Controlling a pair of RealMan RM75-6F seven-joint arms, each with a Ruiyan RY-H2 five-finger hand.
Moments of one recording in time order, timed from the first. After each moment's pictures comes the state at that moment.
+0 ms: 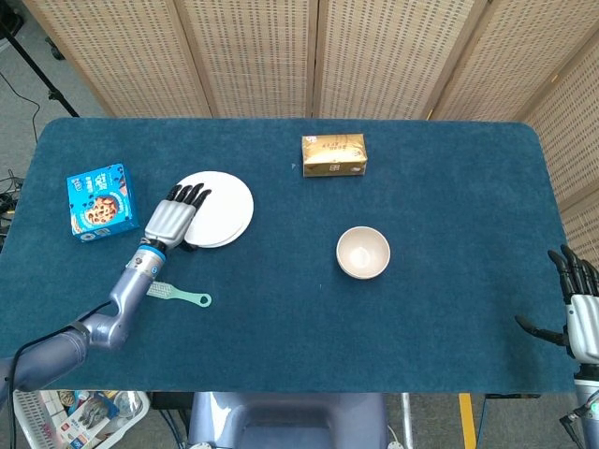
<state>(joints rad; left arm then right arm) -0.83 -1.64 -0.22 -0.98 1.14 0.75 0.15 0.09 -1.17 0.14 -1.45 -1.44 1.48 0.30</state>
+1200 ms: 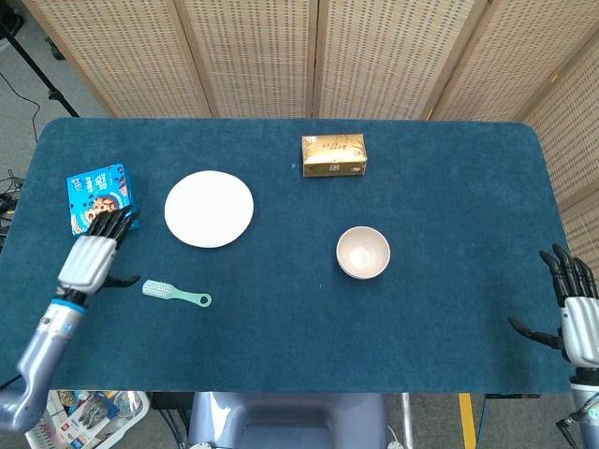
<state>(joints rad) -0.45 -1.28 -0.06 -1.44 1.36 1.22 -0.05 0.08 -1.15 0.13 -1.49 -1.51 1.54 0.30</state>
